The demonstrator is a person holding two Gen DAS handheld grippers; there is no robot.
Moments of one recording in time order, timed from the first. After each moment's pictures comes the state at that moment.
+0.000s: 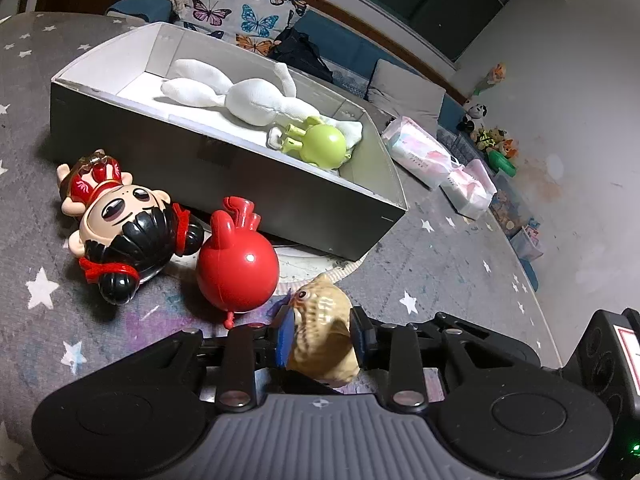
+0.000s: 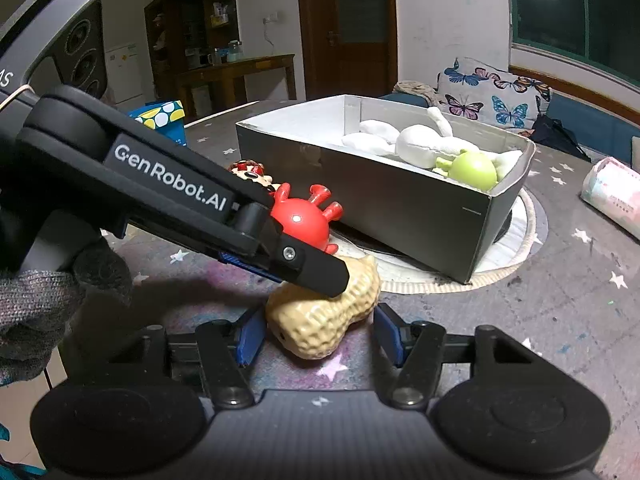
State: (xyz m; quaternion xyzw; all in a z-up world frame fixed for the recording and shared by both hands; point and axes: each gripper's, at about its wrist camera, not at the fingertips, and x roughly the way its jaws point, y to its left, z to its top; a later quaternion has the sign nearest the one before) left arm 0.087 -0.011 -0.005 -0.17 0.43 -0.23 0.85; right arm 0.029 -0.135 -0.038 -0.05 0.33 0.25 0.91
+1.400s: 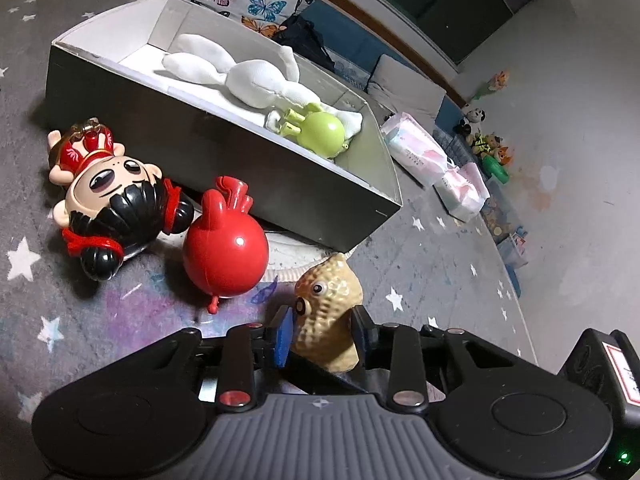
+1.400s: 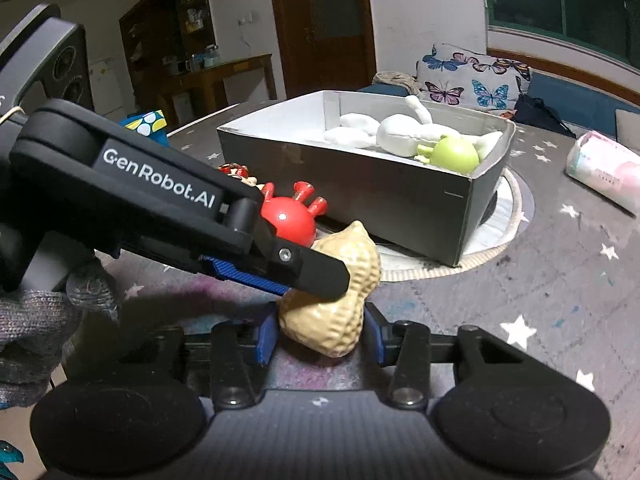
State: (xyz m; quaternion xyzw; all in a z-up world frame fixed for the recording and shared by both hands) left arm 0.092 -0.011 -0.013 -0.21 0.45 -0.23 0.83; right arm 0.029 -0.141 -0.036 -0.02 0.34 0.23 0.91
